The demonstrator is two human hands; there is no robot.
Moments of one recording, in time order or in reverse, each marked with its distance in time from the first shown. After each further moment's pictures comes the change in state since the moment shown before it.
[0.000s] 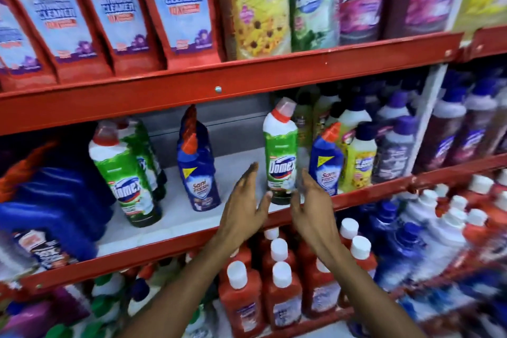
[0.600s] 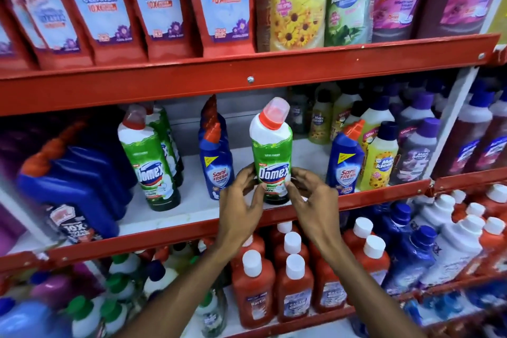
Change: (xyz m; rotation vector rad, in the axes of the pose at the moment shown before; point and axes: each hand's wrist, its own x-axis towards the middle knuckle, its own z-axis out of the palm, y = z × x) left_hand -0.034 -0.005 -0.032 -0.428 0.308 -0.057; right_hand -0.014 -0.037 0.009 0.302 0.015 -0.048
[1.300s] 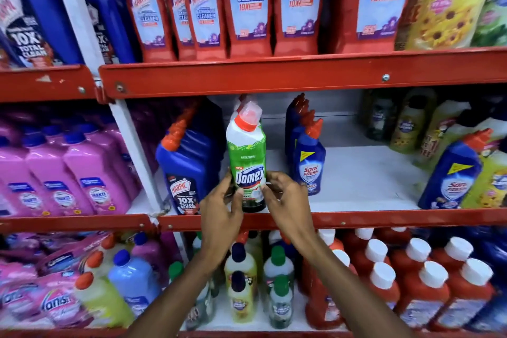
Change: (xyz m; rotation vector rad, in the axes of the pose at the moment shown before) left_hand -0.037 -0.058 -0.198 0.258 0.275 -0.066; right_hand -0.047 -0.097 0.187 0.077 -0.322 -0.073
